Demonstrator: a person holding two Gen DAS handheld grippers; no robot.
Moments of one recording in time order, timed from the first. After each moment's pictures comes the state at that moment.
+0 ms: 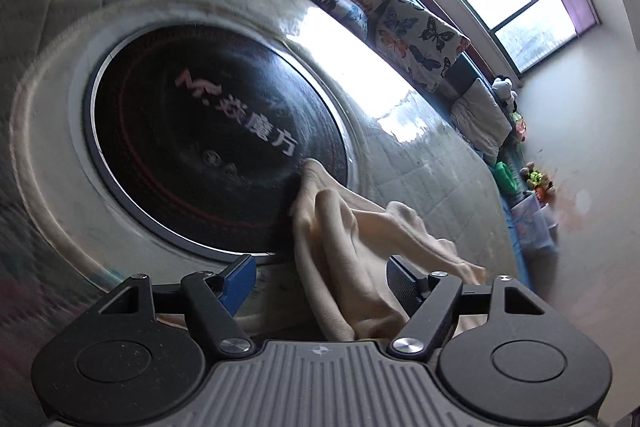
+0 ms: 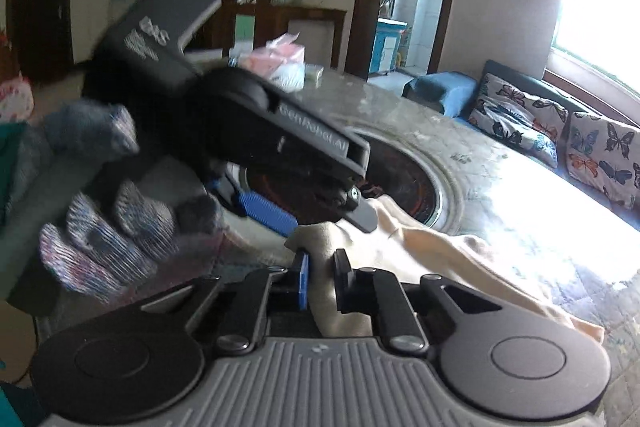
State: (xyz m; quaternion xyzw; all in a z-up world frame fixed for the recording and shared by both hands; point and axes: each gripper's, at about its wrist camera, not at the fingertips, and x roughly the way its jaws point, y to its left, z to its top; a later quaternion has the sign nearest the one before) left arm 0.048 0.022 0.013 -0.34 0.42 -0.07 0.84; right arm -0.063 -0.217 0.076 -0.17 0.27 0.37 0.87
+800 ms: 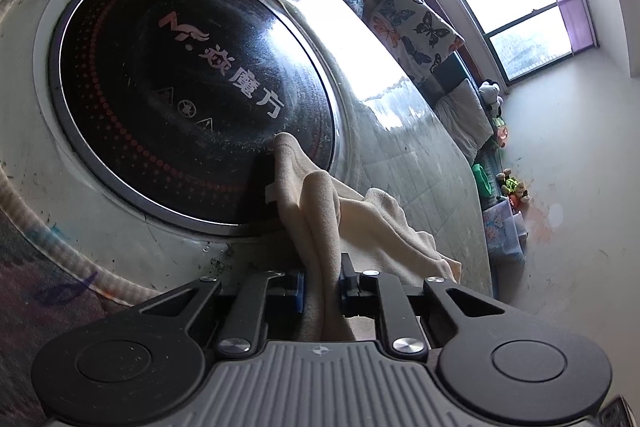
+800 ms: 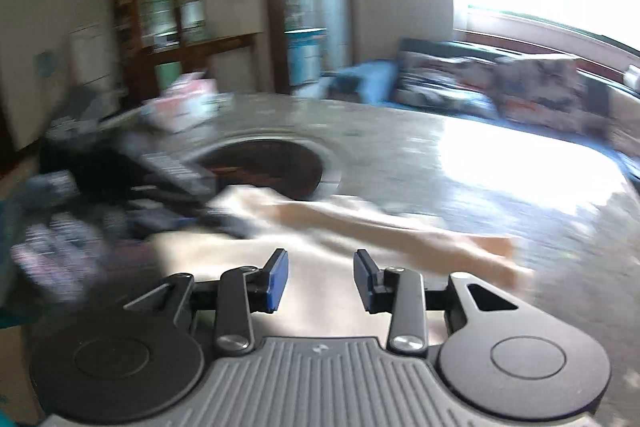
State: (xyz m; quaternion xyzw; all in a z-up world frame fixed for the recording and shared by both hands) left arm 0.055 0.021 -0.007 -0.39 0.43 -0.09 0.81; right arm -0.039 -0.331 0.079 -0.04 0.29 0.27 0.92
